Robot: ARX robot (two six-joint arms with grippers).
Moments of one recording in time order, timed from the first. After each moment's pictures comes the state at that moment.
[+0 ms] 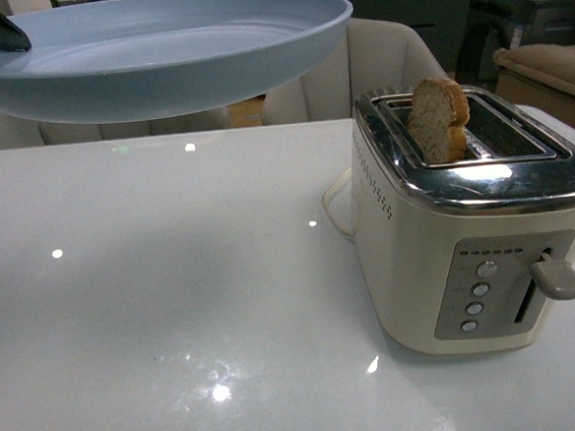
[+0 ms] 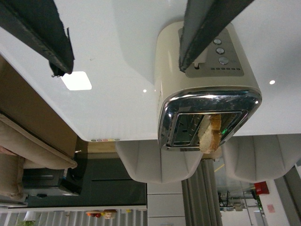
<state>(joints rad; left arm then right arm) -0.17 1.32 0.95 -0.07 0.11 -0.44 0.00 0.00 0.01 0.00 0.00 0.01</state>
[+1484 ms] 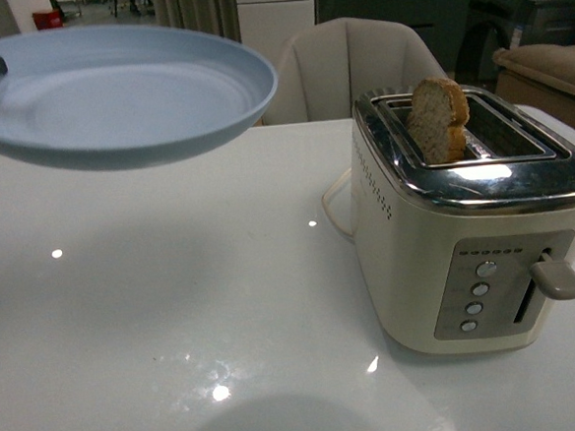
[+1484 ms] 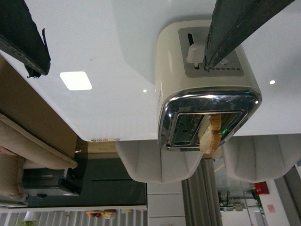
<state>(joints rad) -0.08 1.44 0.93 0.09 0.07 -0.29 0.00 0.00 0.01 0.00 0.00 0.01</state>
